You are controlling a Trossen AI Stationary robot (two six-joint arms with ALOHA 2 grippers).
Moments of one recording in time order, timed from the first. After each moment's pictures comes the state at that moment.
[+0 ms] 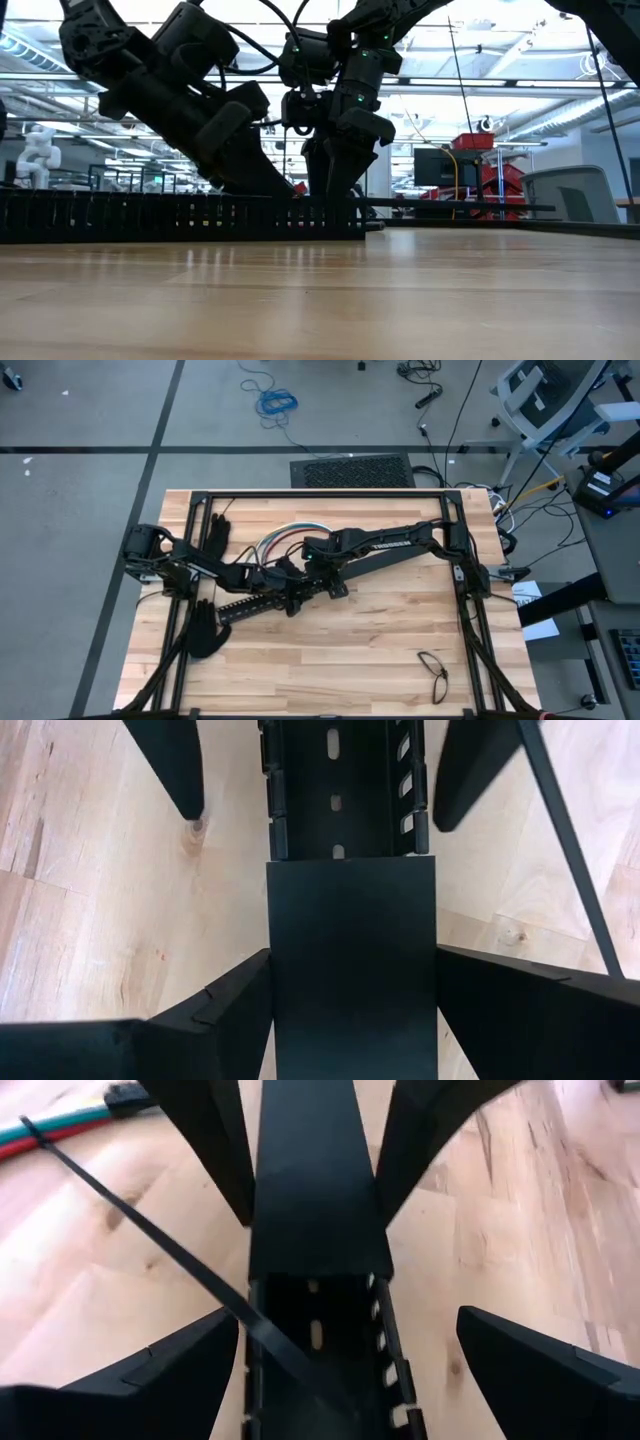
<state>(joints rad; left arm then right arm) -0.07 1.62 0.56 0.46 -0.18 -0.28 -0.12 2.12 1.63 -0.79 -0.13 -0.38</state>
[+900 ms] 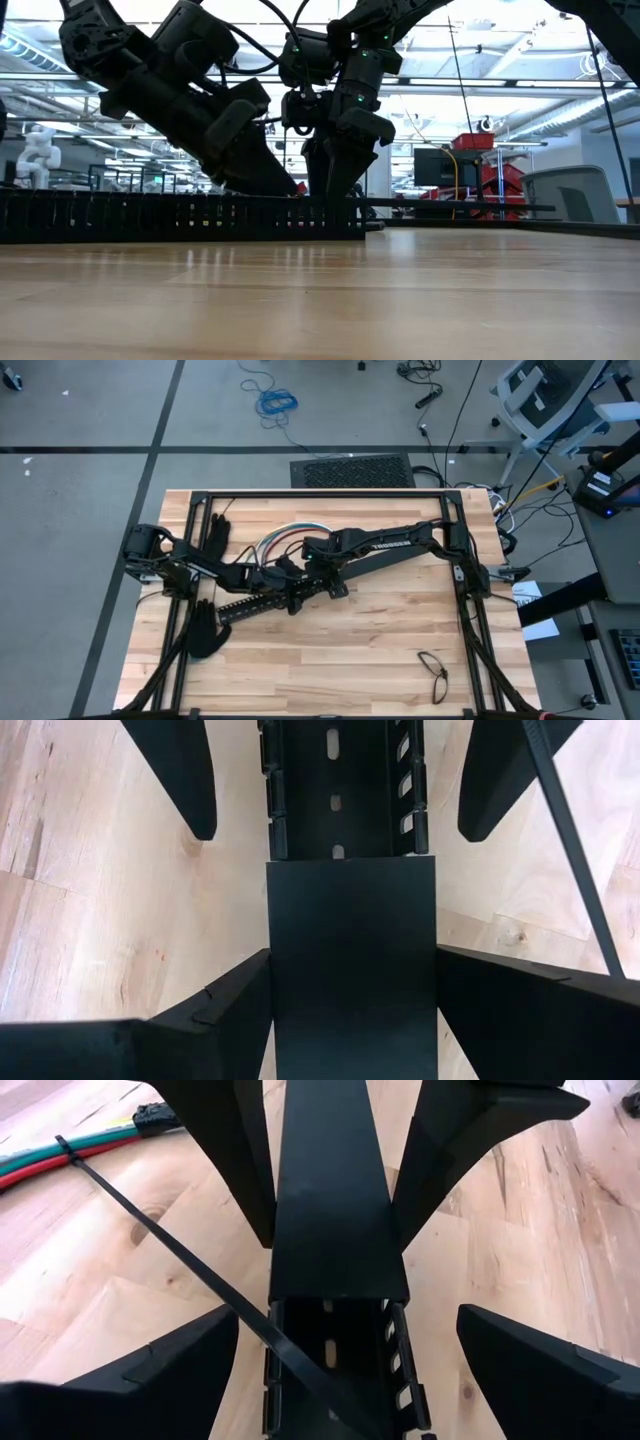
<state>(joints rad) -0.07 1.62 0.56 0.49 -0.22 -0.28 -0.12 2.12 1.62 -0.79 -0.13 -0.38</state>
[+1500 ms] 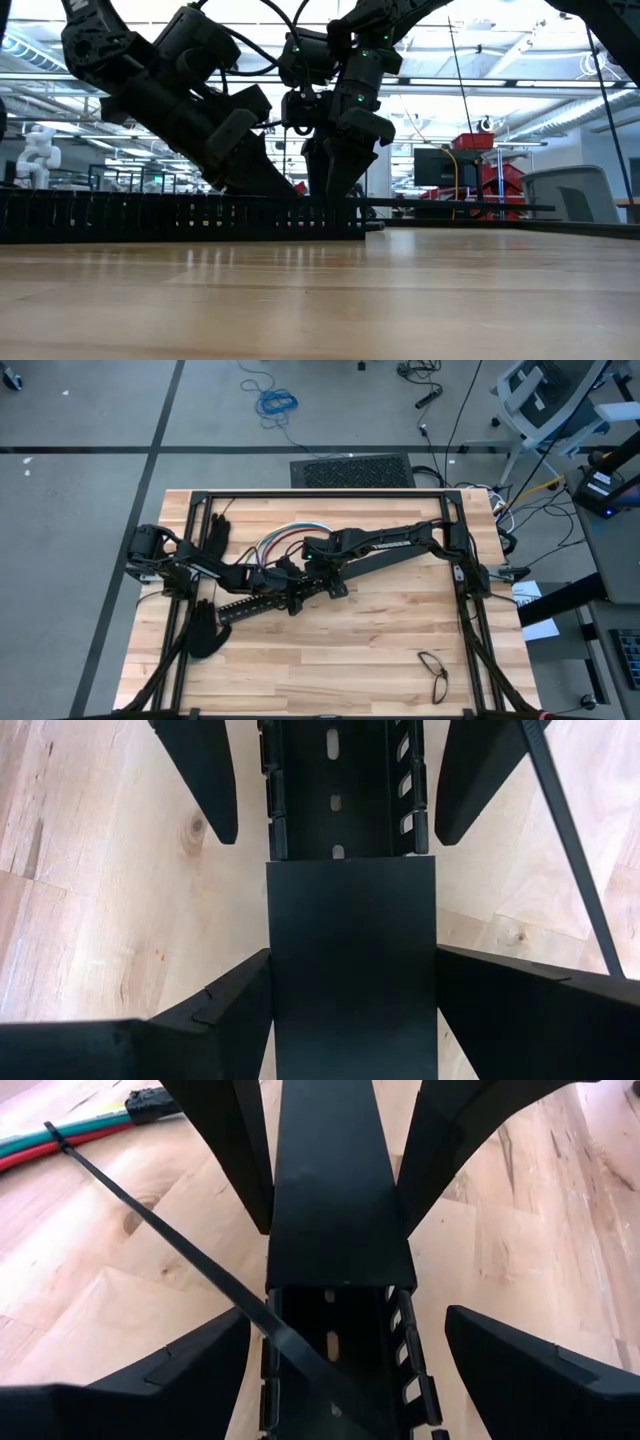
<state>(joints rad) -0.07 1.65 0.56 0.51 -0.22 -0.28 -0.12 2.12 1.62 -0.78 -0.13 -0.38</state>
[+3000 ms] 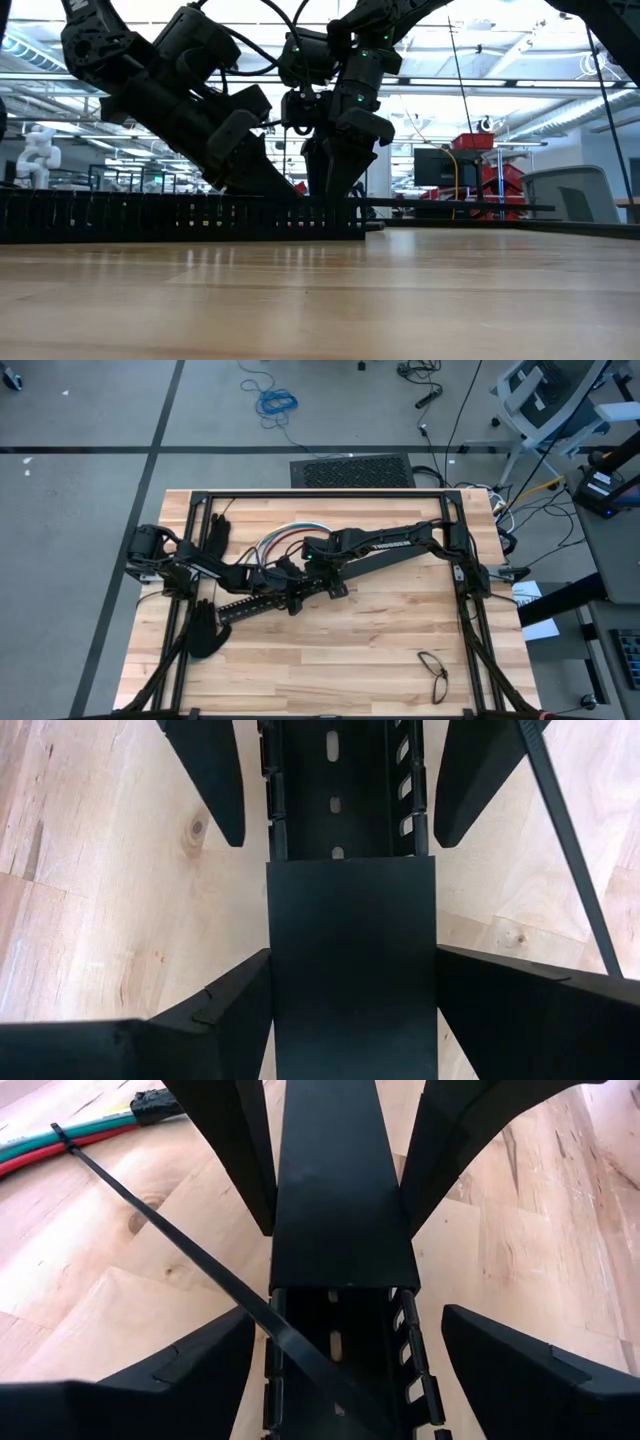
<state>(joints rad) -0.08 1.65 0.56 0.51 -0.22 -0.27 -0.12 2.12 1.62 -0.78 -0.13 -0.38</state>
